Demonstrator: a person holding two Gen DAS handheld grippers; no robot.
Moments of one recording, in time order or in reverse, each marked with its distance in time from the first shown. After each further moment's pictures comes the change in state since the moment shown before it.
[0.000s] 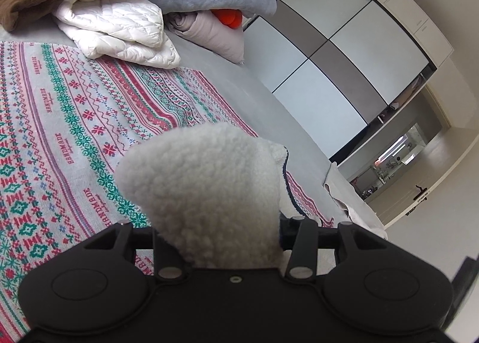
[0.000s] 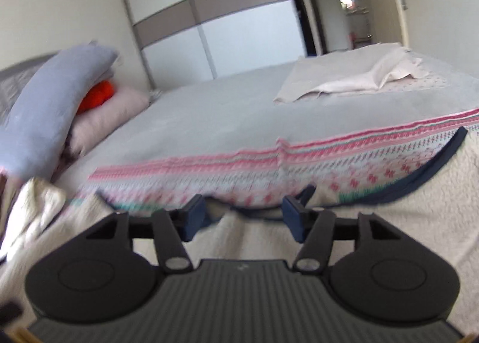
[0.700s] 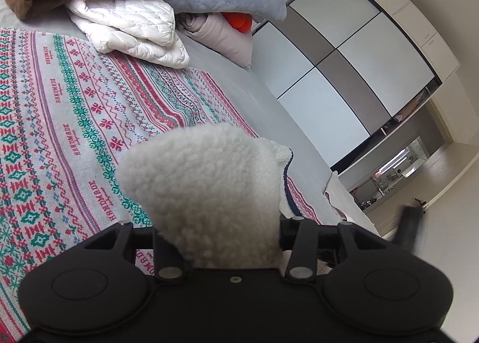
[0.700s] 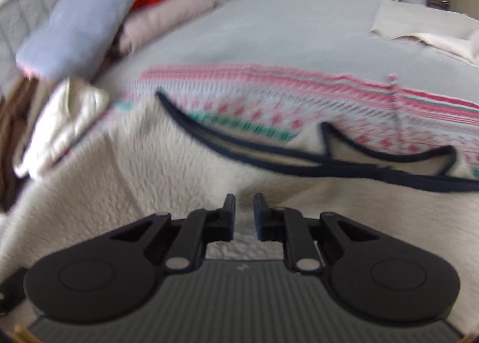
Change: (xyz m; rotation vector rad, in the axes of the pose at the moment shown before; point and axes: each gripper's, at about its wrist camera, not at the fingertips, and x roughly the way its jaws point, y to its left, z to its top) left arm -0.002 0.005 -0.003 -0.050 -0.014 0.003; right arm 0.119 0.100 -0.004 -0.203 0.337 0.076
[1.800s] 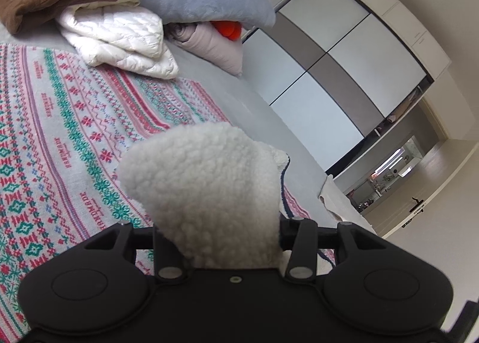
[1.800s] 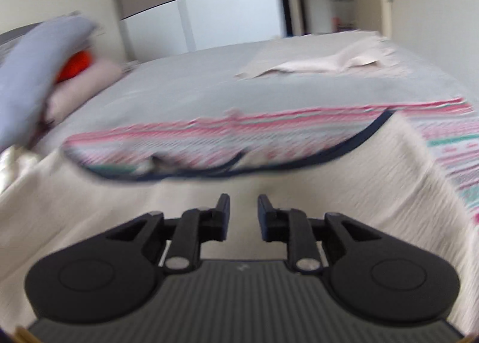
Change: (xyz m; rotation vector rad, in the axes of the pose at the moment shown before) left arm -0.003 -0.009 0.000 0.039 -0.043 -0.030; right arm -0.153 -0.108 -0.105 0.206 -0.245 -0.124
